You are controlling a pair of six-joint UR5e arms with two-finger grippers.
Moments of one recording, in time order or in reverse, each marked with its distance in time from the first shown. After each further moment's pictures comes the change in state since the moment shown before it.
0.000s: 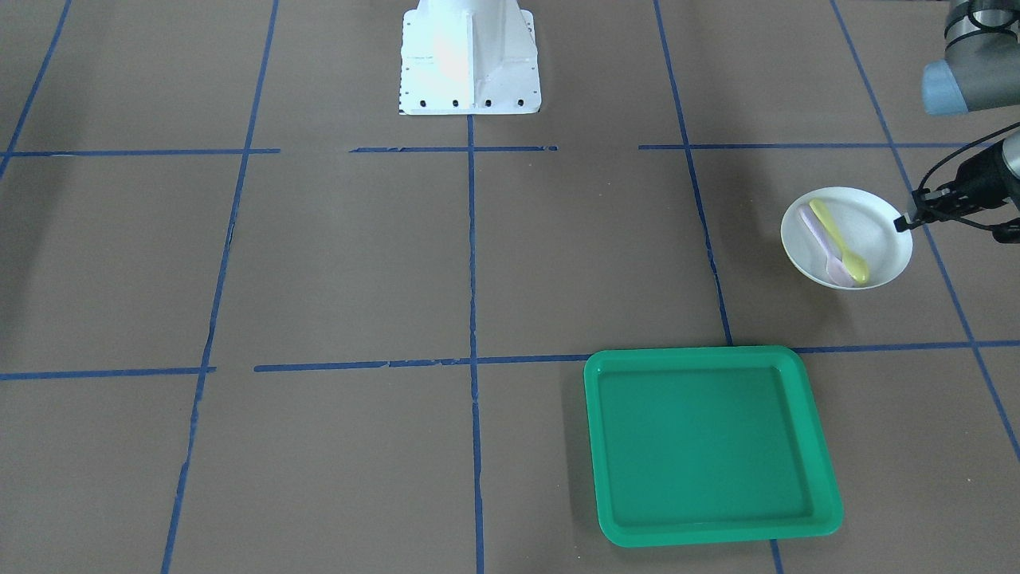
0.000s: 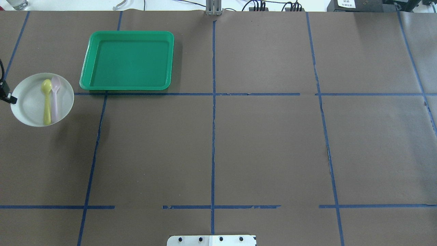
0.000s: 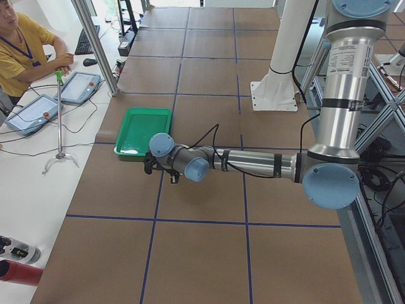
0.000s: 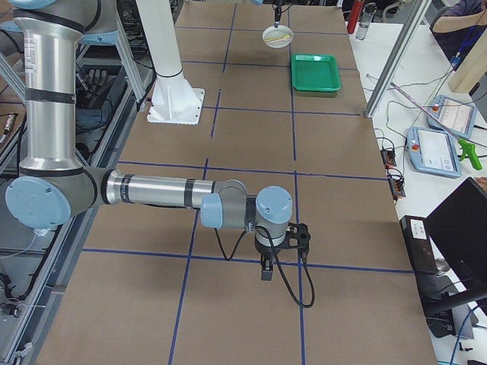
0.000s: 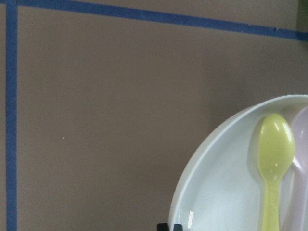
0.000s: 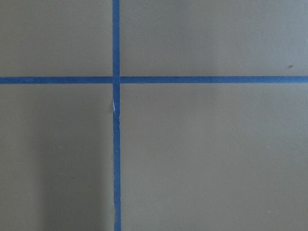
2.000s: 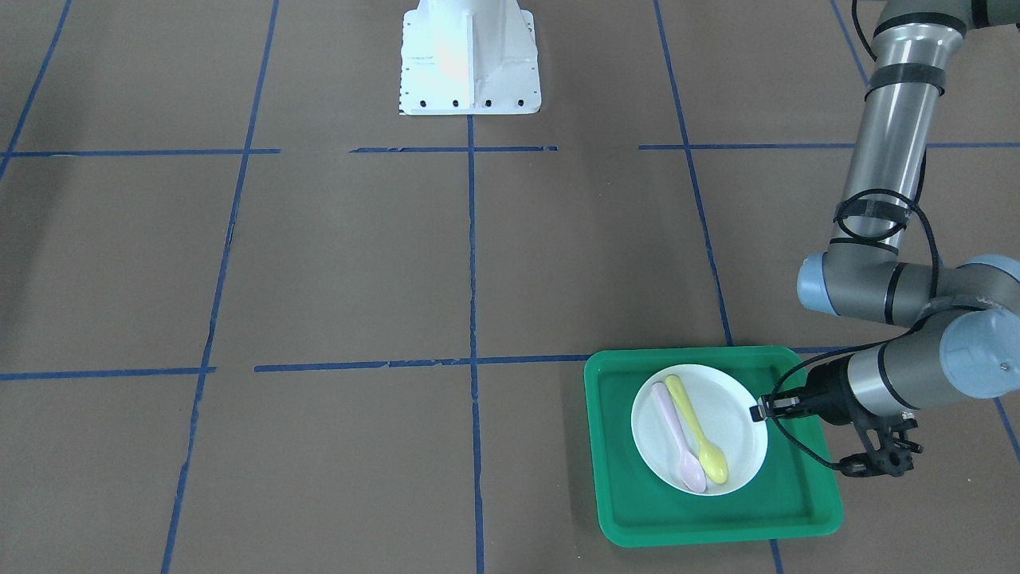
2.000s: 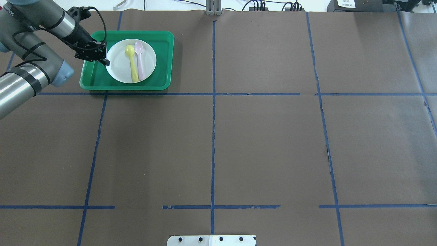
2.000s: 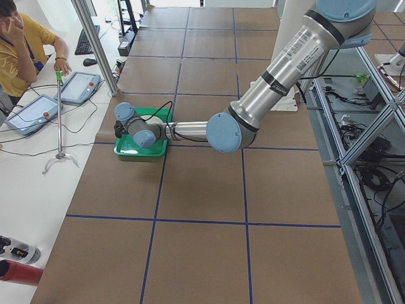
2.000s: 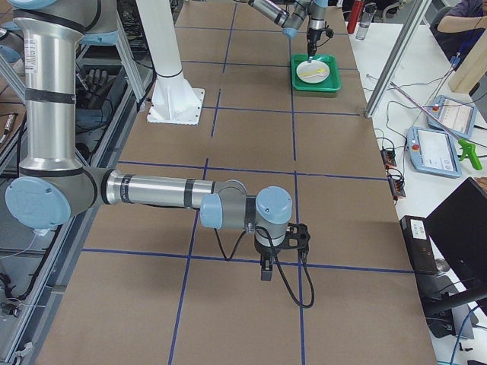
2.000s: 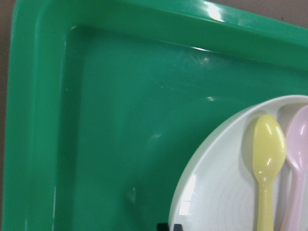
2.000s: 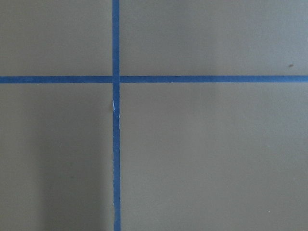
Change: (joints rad) left arm 0.170 -0.590 0.686 -0.378 0.067 -0.344; right arm 0.000 -0.001 0.001 0.000 0.000 0.000
